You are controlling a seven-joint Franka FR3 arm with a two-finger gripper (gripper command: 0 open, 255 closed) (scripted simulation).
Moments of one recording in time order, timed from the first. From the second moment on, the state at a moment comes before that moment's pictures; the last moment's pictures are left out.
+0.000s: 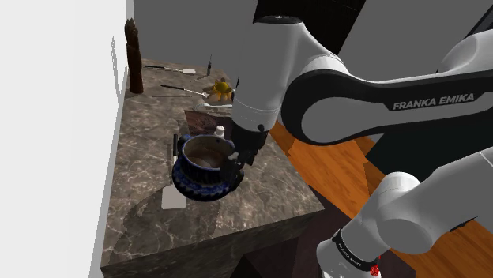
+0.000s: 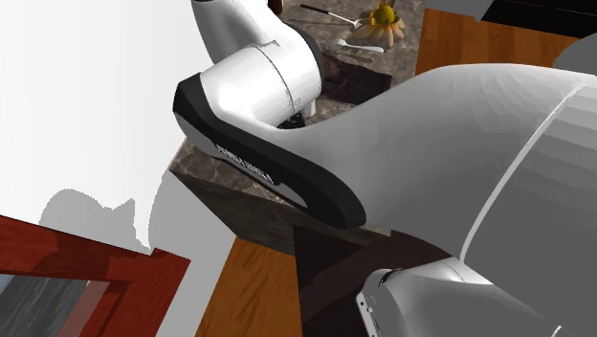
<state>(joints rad) 0.15 -0.35 0.52 -2.31 0.12 1.92 0.36</state>
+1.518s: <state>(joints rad) 0.15 -0.38 0.49 -2.18 0.12 1.76 0.35</state>
